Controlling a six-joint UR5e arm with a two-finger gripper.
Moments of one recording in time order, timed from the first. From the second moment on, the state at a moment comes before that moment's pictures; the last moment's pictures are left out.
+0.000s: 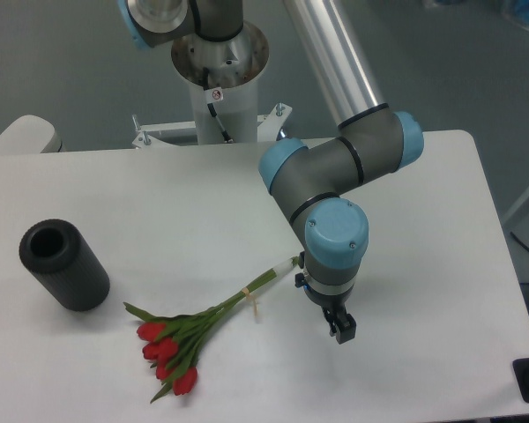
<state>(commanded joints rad) 2.45 -2.16 -1.42 -1.11 1.61 1.63</state>
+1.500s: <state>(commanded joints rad) 2.23 -2.12 -1.62 -0.95 1.61 1.22</state>
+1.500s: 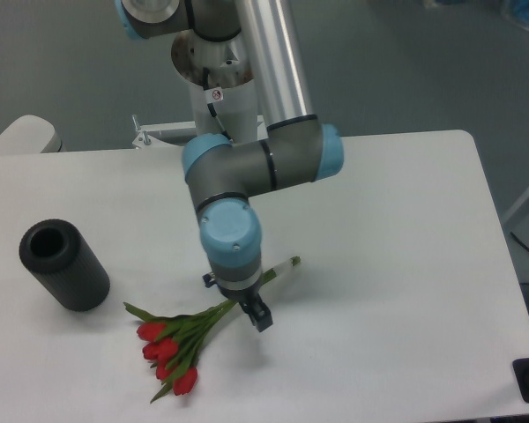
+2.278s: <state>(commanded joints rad) 2.20 -2.16 -1.60 -0.89 1.62 1.08</state>
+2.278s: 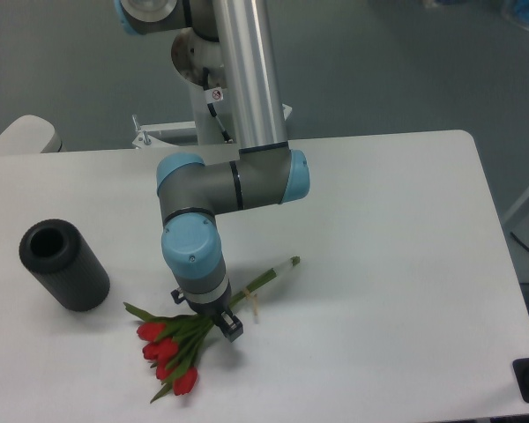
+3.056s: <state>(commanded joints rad) 2.26 -2.12 -1.58 -0.95 1.61 1.03</state>
